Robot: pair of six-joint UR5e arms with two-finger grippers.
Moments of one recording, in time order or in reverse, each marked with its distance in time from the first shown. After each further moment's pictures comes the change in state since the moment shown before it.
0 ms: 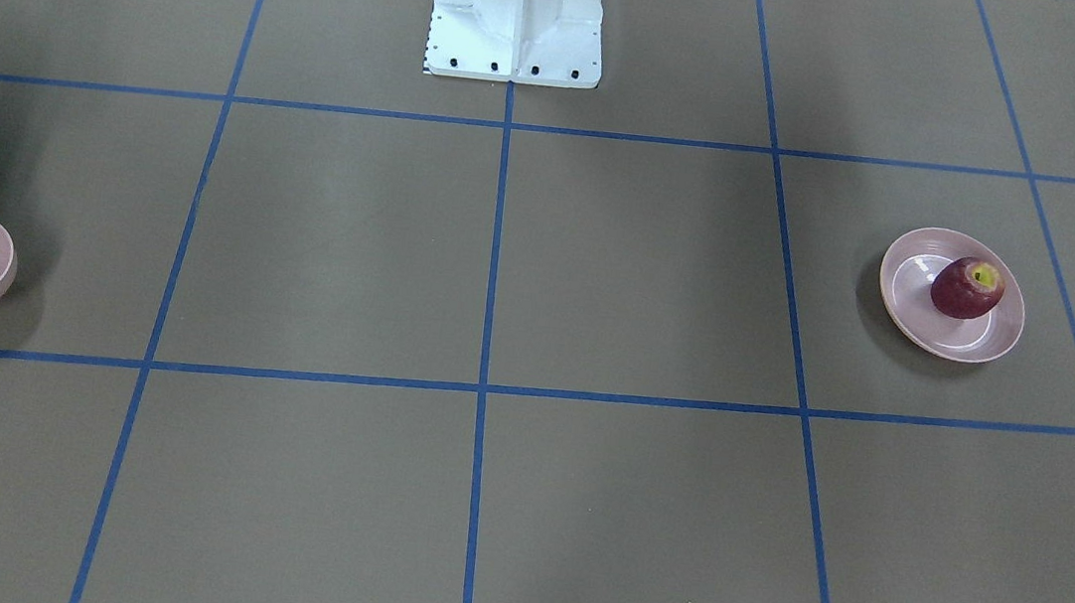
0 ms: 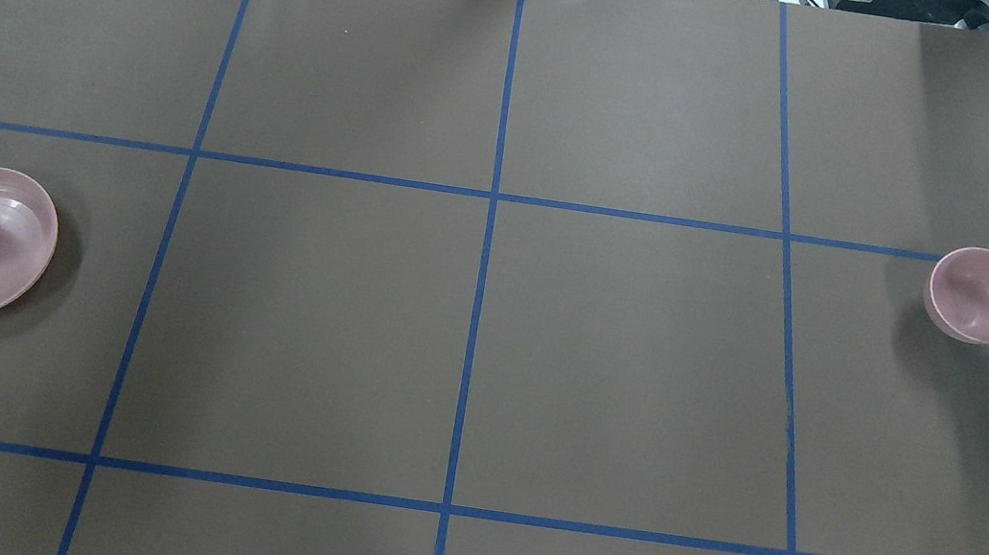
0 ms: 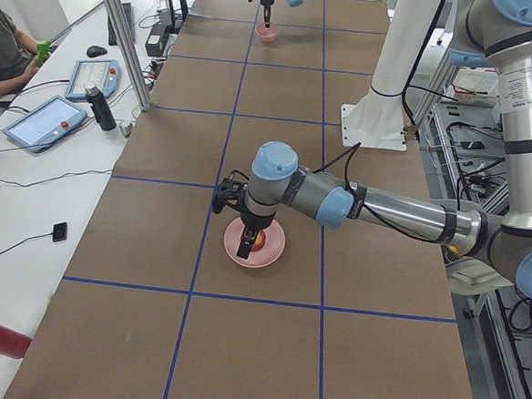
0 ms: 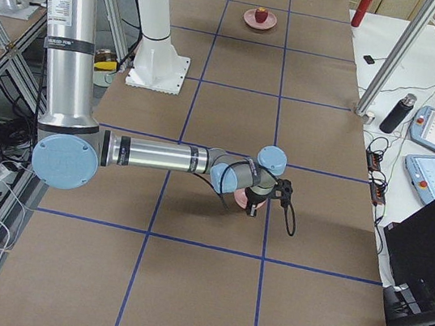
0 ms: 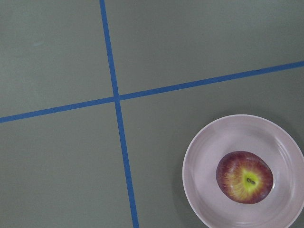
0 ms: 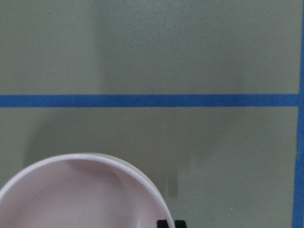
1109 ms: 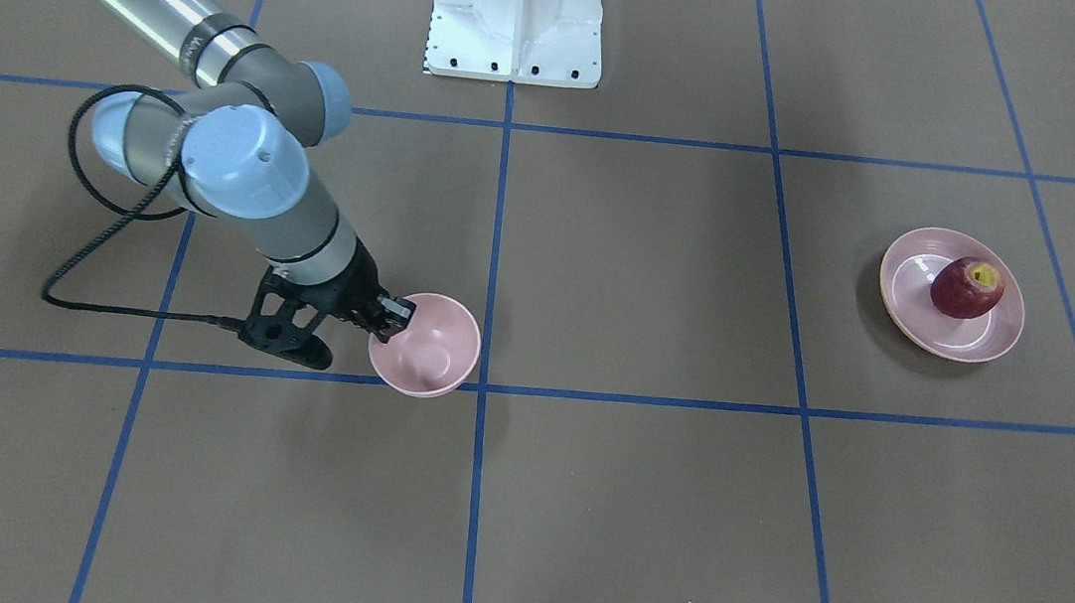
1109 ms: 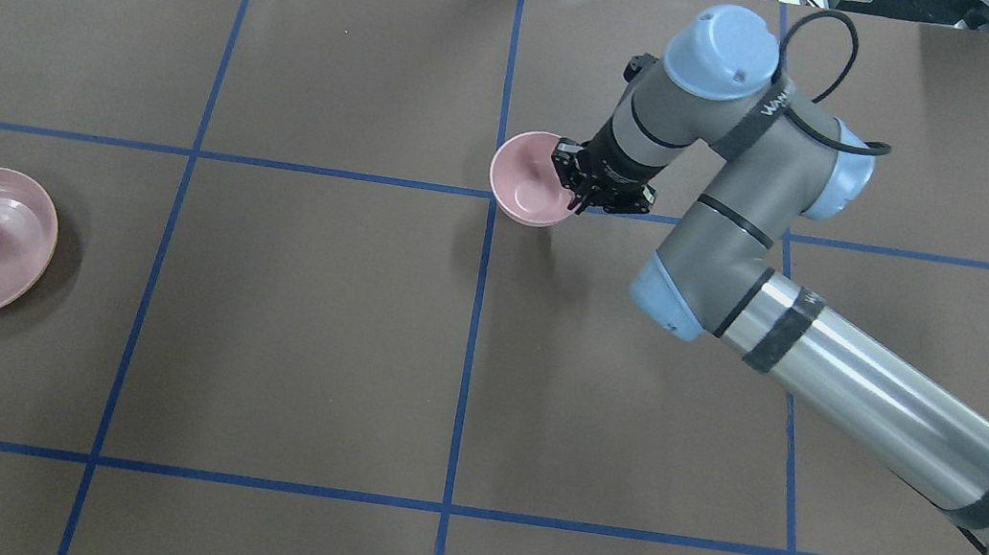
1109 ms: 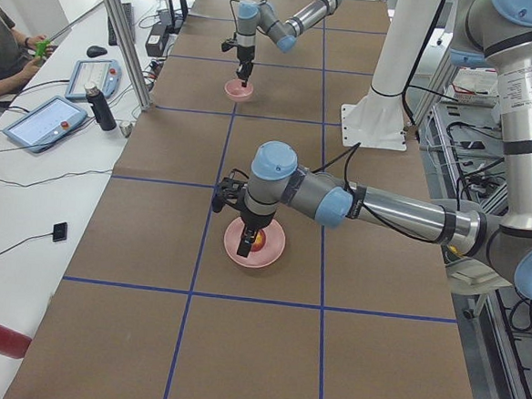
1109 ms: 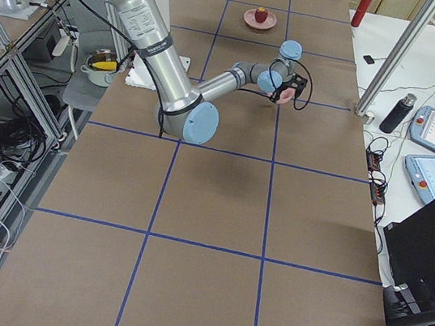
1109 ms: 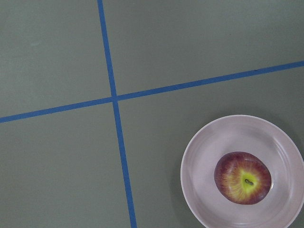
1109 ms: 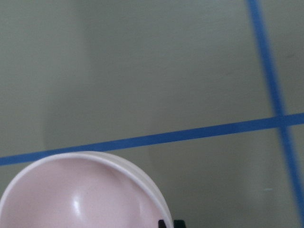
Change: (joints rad) left arm 0.006 -0.003 -0.001 -0.006 -0.022 -0.007; right arm -0.461 0.705 -0.207 0.009 -0.195 0.968
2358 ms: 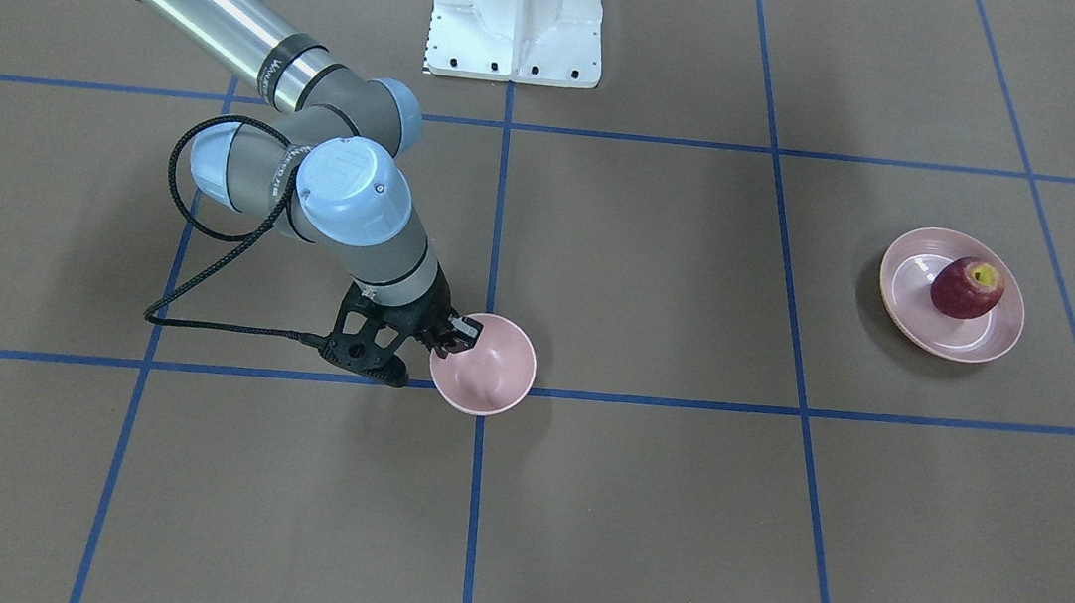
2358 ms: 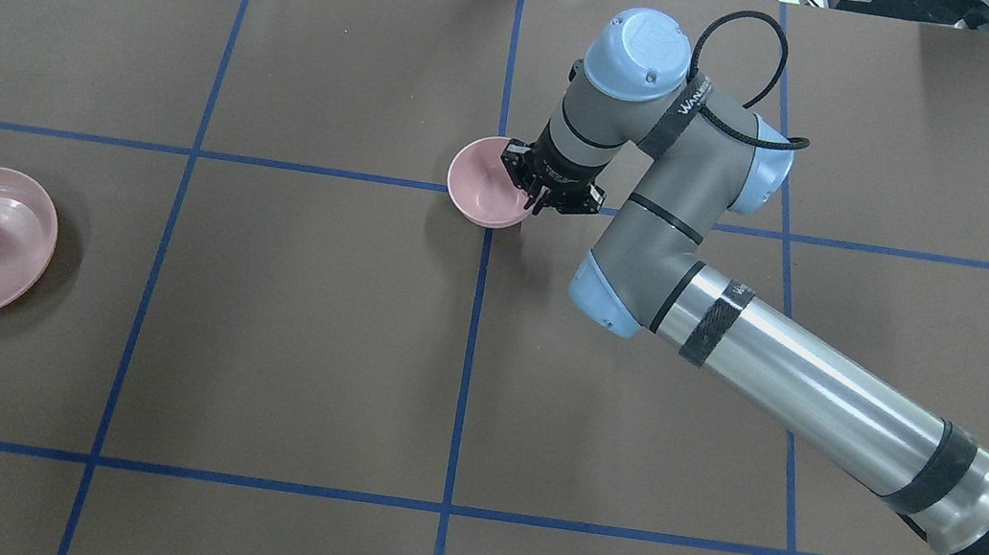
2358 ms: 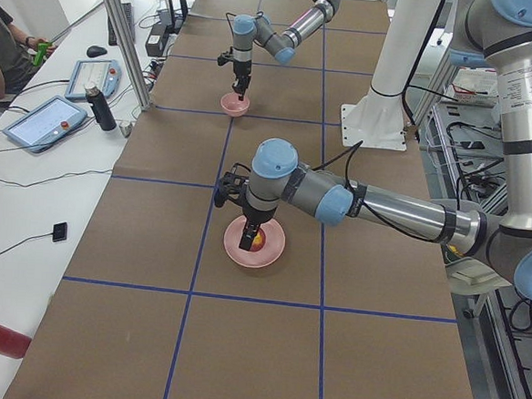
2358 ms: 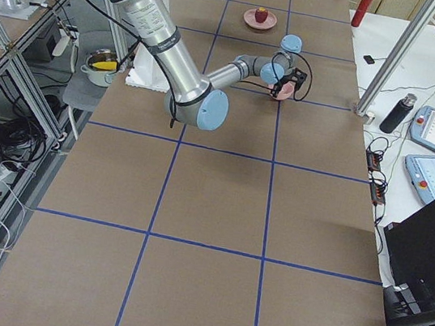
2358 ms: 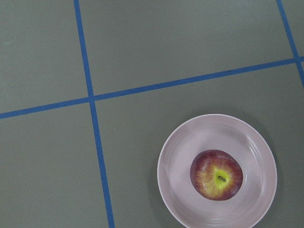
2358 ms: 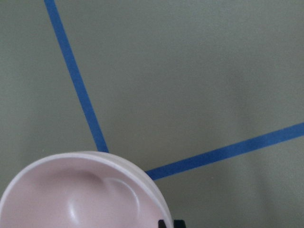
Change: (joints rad) left arm 0.000 0.000 -0.013 0.000 -0.045 -0.001; right arm -0.042 0.080 -0.098 0.003 -0.043 0.033
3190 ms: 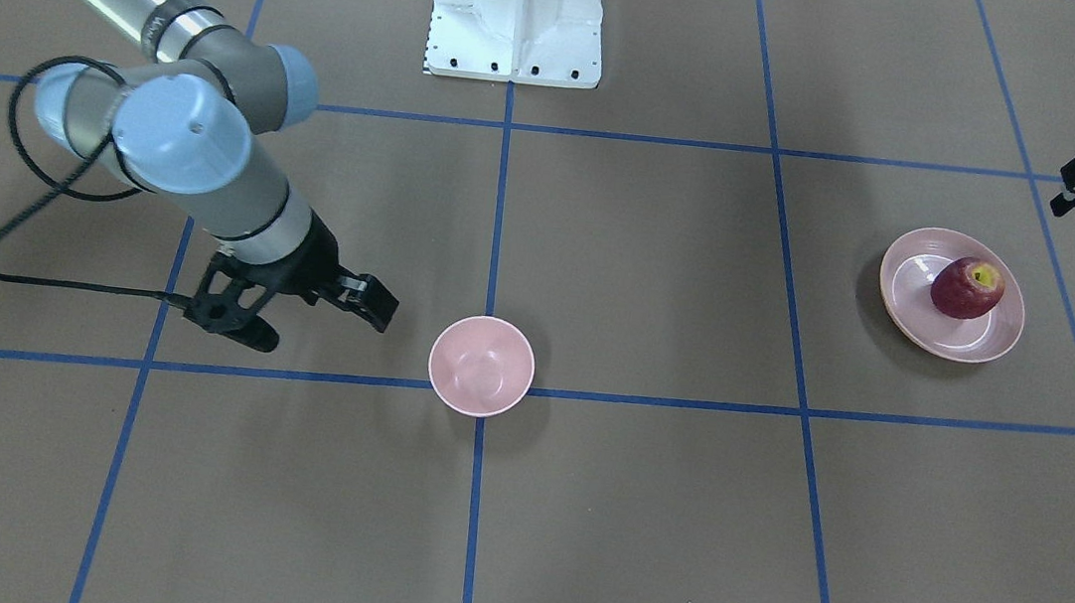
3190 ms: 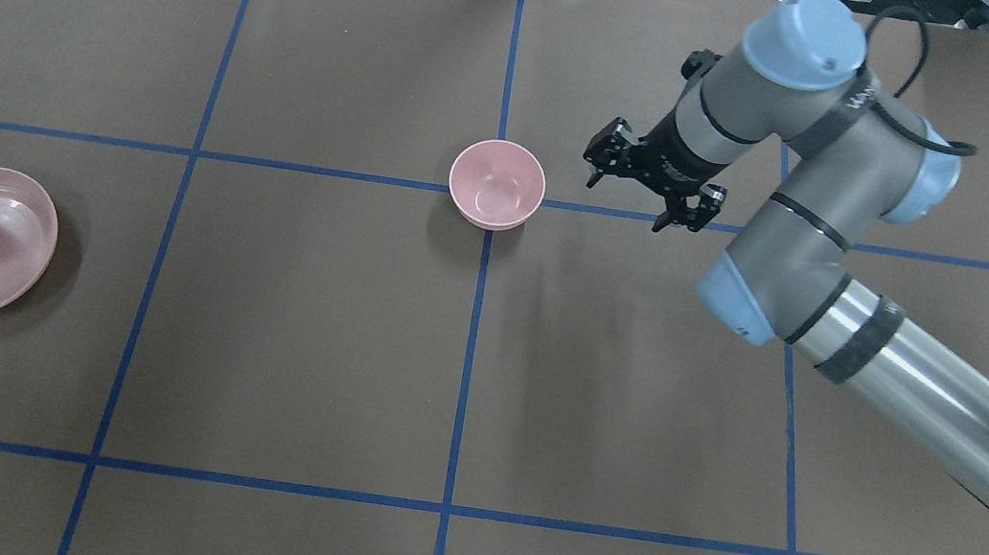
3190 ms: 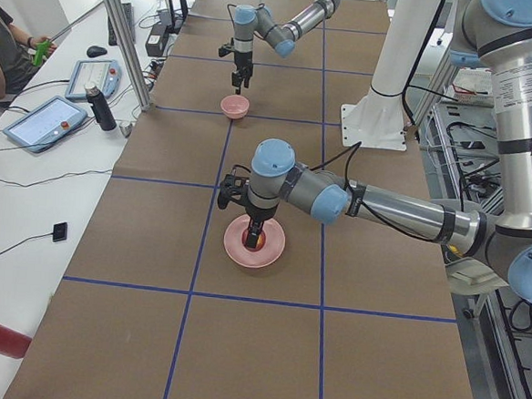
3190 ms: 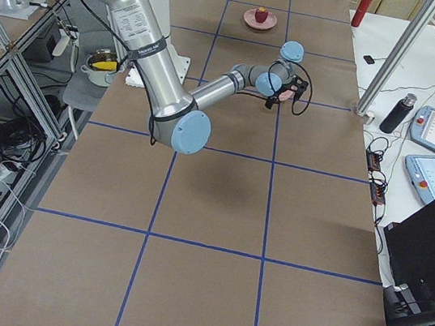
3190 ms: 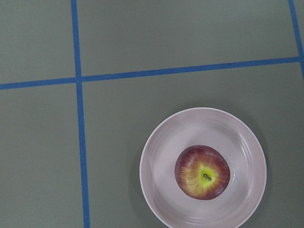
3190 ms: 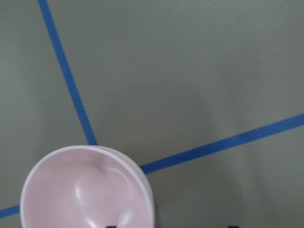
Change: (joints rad) left arm 0.230 -0.021 0.003 -0.042 0.083 -0.352; right arm 0.133 -0.286 0.325 -0.035 0.152 -0.042
